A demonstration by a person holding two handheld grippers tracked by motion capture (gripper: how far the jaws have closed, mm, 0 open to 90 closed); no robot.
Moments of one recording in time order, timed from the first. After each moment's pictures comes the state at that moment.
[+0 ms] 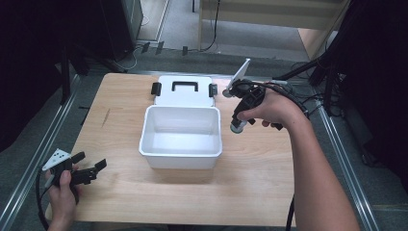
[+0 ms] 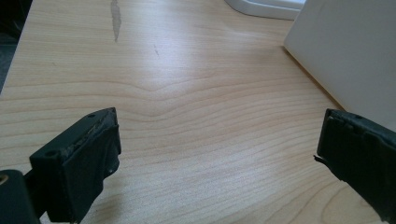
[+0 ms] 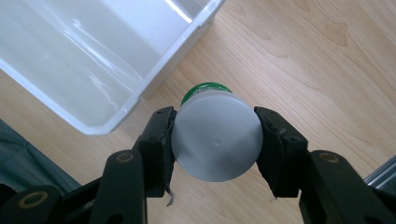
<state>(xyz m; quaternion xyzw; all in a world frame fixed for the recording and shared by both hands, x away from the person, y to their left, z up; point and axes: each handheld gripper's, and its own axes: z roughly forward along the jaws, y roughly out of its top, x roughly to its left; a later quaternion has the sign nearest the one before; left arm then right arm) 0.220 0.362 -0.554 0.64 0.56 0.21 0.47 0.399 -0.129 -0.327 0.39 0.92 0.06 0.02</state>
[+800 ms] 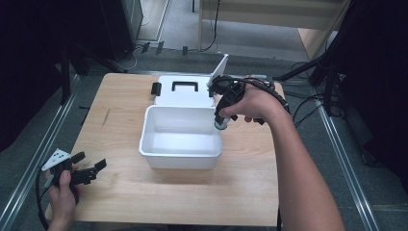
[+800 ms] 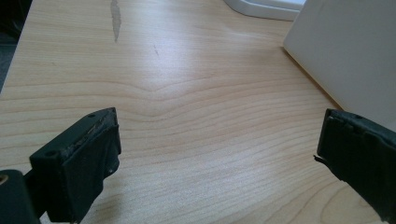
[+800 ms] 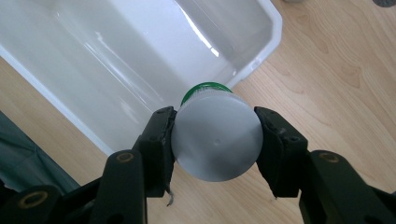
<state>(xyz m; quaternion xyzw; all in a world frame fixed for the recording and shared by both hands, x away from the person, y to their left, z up) 0.220 0.362 -0.554 0.64 0.56 0.21 0.47 0.400 -0.081 -0.322 0.36 0.93 0.06 0.02</state>
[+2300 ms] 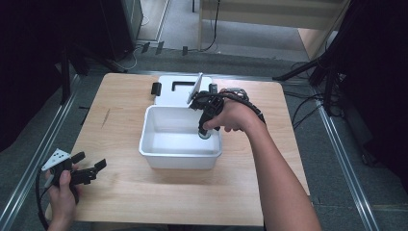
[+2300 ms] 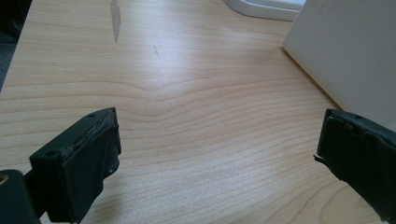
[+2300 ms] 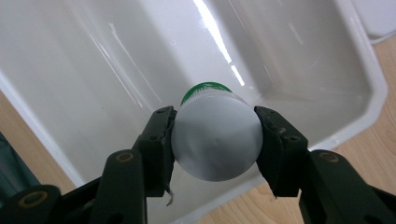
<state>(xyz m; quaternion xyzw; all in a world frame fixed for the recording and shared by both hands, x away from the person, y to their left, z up) 0.220 0.363 -0.554 0.64 0.56 0.21 0.47 0.398 -0.040 -0.377 0.25 0.97 0.07 0.02</state>
